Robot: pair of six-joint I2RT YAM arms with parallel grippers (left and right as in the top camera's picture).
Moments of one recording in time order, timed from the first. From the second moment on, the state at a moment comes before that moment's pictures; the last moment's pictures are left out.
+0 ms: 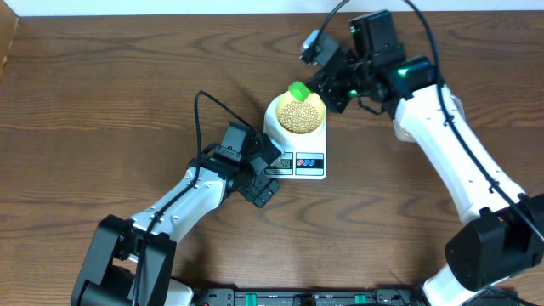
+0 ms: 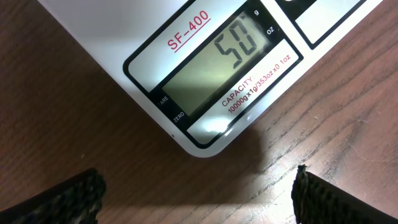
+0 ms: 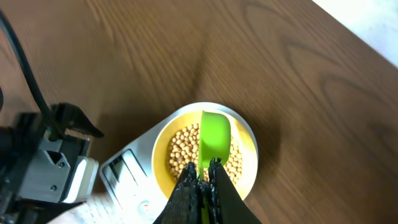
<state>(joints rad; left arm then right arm) -0.41 1.57 0.77 -0.40 0.19 0.36 0.36 1.78 1.64 -0.74 -0.45 -0.40</state>
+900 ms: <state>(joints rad) -0.41 1.57 0.77 -0.40 0.19 0.36 -0.13 1.78 1.69 -1.07 -0.28 0.12</state>
